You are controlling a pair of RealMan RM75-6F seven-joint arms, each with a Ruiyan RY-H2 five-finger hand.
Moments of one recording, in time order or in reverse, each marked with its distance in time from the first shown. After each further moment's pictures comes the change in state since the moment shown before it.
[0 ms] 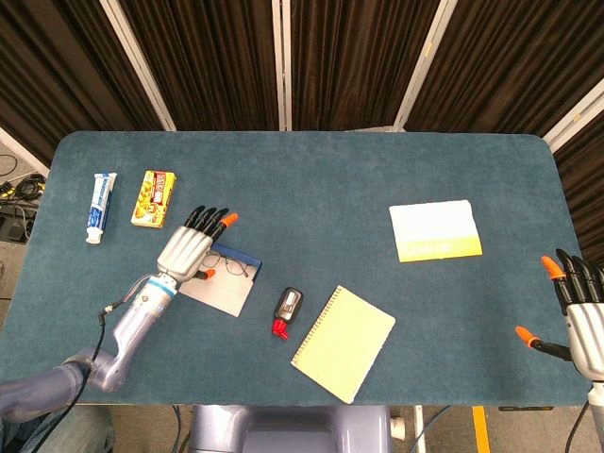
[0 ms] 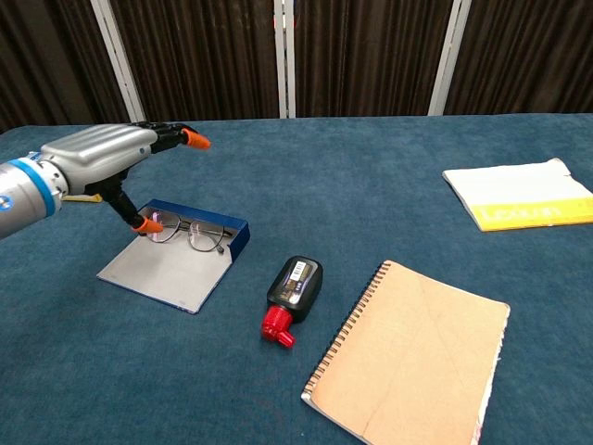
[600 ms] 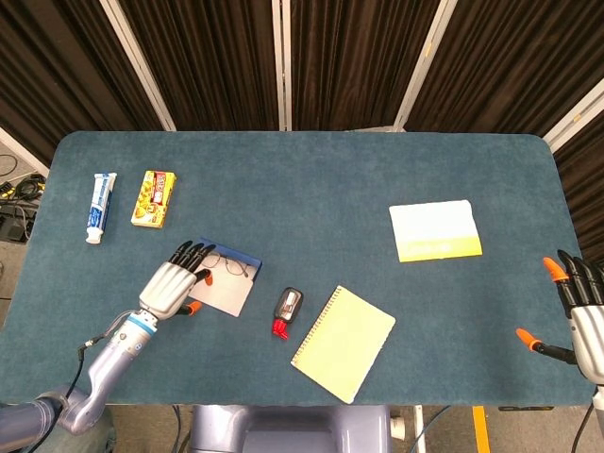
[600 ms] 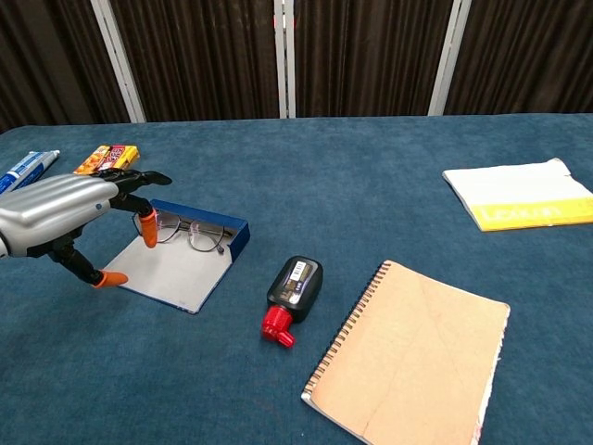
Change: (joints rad) left arm 0.128 0.029 0.126 -0.058 0.108 0.105 -0.027; right arm -0.007 0.020 -0.006 0.001 -0.027 0.017 0.056
